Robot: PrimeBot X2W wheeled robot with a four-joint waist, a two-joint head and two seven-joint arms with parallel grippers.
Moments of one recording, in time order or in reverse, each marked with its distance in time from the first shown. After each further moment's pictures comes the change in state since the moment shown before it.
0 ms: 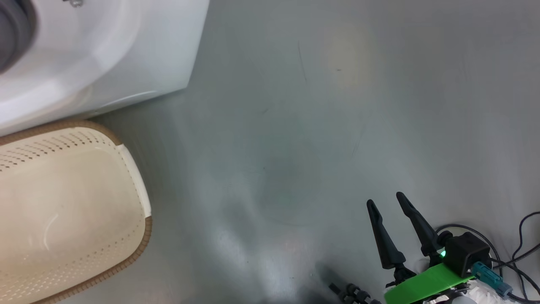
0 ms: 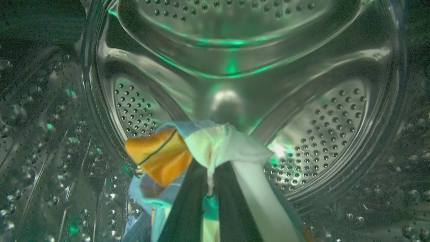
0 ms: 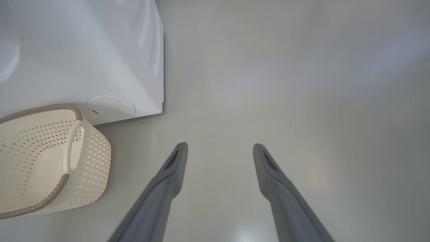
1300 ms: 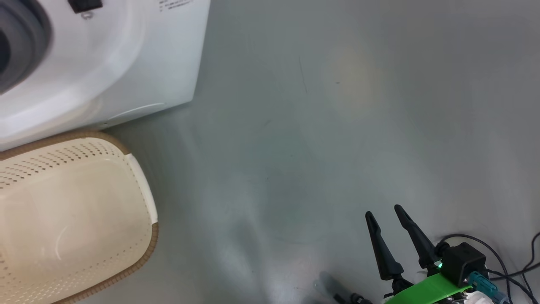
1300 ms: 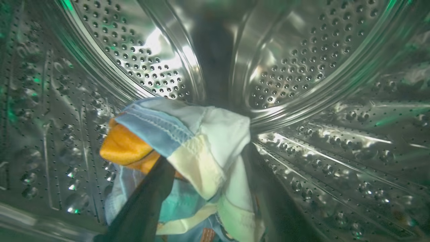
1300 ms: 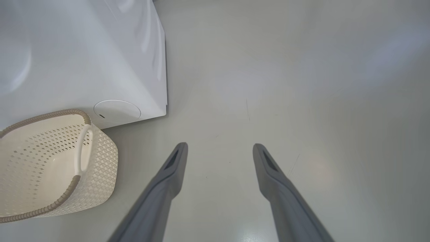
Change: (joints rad) left arm -0.086 -0.013 -0.053 0.472 0.016 -0.001 0.028; right arm 0.035 0.022 -0.006 0.017 0.001 0.000 0.000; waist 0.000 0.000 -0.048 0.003
